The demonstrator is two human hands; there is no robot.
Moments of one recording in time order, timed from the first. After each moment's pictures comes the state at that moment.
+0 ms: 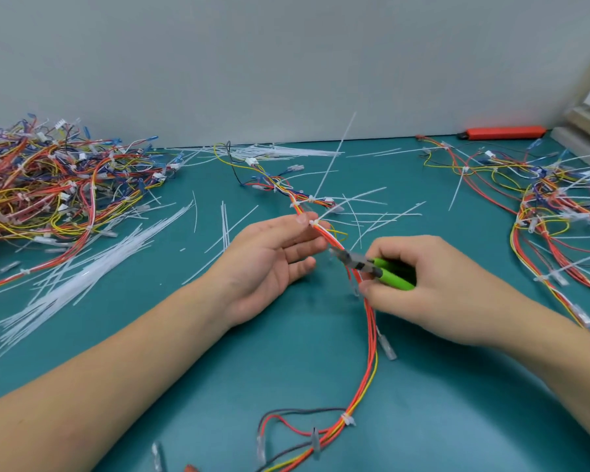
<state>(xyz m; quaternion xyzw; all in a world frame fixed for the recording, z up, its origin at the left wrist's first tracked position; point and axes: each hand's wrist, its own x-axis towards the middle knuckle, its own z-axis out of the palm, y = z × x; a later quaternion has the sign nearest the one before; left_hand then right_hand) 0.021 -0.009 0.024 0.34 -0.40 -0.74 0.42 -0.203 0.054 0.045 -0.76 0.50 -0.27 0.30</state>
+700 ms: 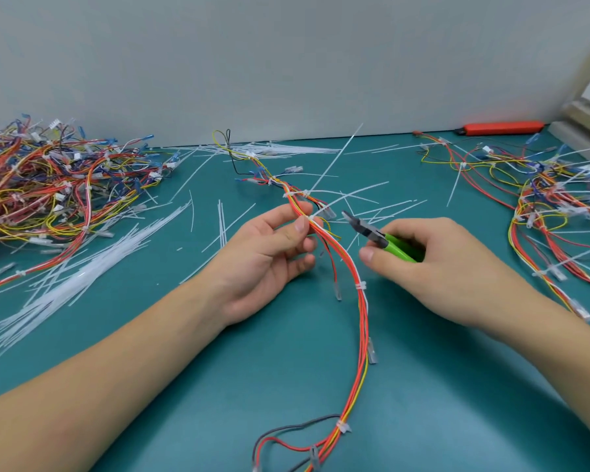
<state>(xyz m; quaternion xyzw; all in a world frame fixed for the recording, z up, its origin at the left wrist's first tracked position) 0.024 -0.012 0.020 0.27 -0.43 -0.75 0.42 -0.210 0.046 0.041 -0.70 0.61 -0.30 0.23</state>
